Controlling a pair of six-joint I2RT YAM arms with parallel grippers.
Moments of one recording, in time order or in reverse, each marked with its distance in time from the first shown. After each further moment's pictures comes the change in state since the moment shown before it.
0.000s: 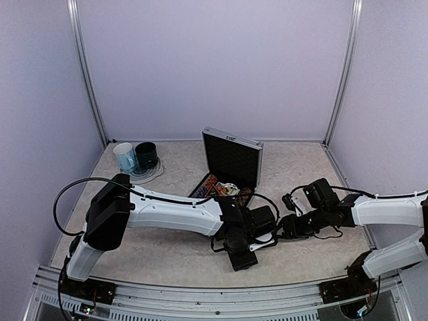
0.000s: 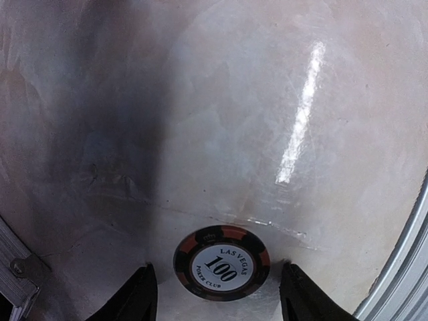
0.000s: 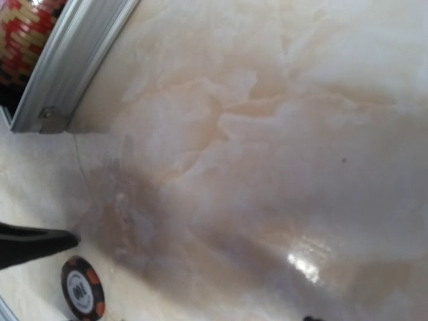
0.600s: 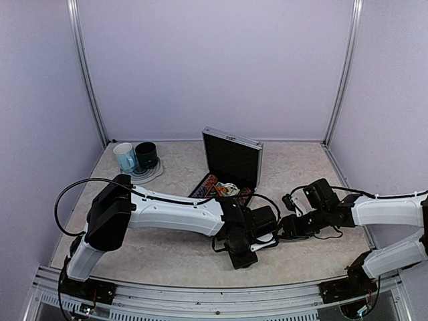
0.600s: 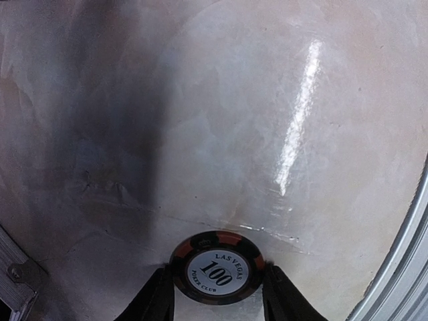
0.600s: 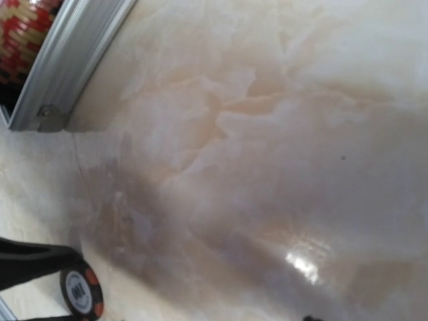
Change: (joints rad) left arm -0.002 0.011 0.018 -0.009 0.006 0.005; right arm 0.000 0.000 -0.002 0.000 0.000 0.000
